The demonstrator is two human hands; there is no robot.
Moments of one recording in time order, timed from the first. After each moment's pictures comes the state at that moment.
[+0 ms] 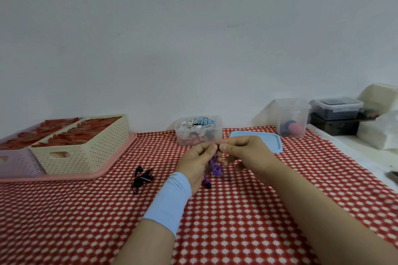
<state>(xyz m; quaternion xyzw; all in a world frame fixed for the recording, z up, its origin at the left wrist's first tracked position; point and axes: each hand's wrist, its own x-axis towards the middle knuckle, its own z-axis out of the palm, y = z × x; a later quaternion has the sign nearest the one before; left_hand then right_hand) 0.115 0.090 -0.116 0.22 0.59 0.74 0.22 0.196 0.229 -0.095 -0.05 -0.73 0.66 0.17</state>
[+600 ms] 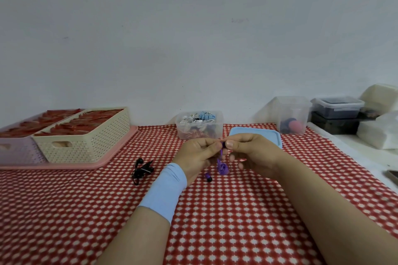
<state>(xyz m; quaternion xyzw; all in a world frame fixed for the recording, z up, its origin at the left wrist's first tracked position) 0.119 0.080 -0.110 0.29 0.61 0.70 0.21 0.204 0.237 -0.090 -0.04 -0.69 0.72 0.06</state>
